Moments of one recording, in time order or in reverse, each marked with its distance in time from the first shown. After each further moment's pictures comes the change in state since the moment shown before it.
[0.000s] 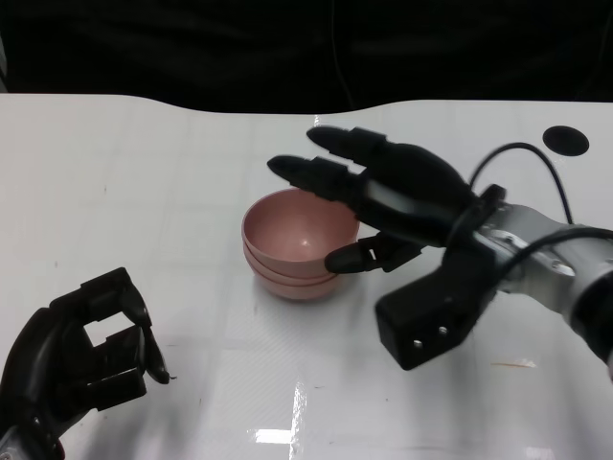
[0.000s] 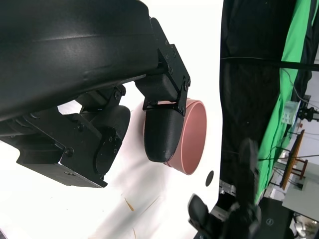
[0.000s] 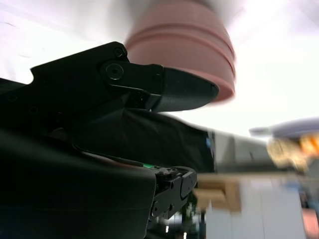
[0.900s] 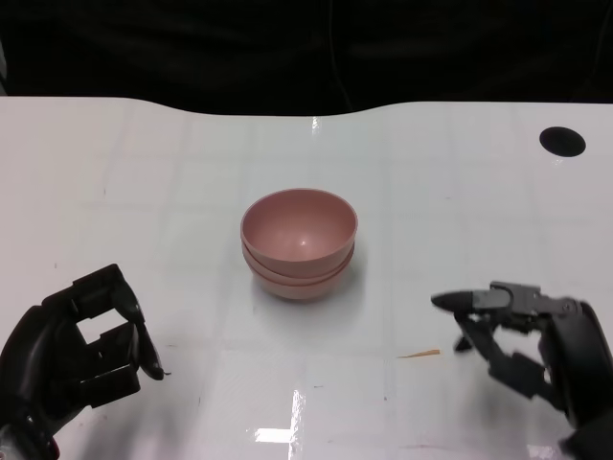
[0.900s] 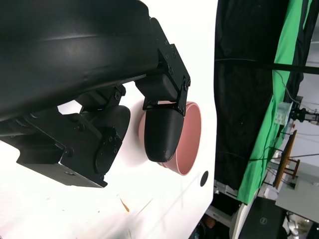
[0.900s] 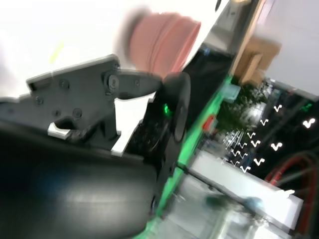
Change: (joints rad) left arm -0.006 0.000 0.017 0.020 -0.009 -0.017 -0.011; right arm 0.899 0.036 -0.425 -0.624 0.860 0.047 0.246
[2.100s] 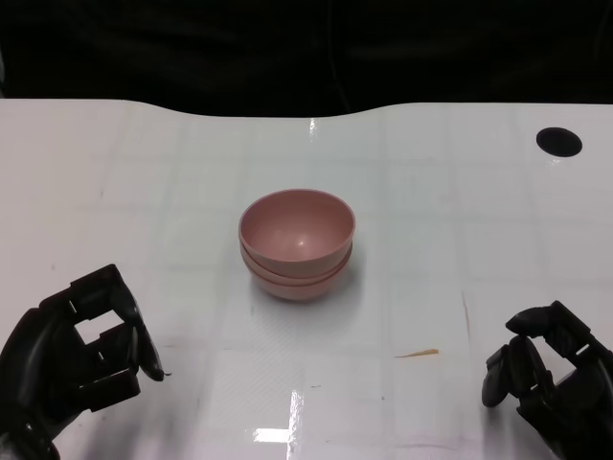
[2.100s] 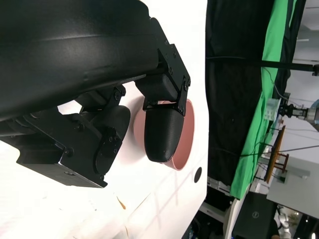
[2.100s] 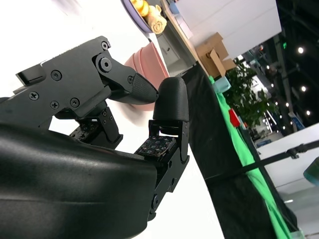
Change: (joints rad) left arm 0.019 -0.014 0.001 0.000 0.000 -0.066 -0.017; right arm 0.123 0.229 -0.323 -0.152 0.530 0.545 0.473
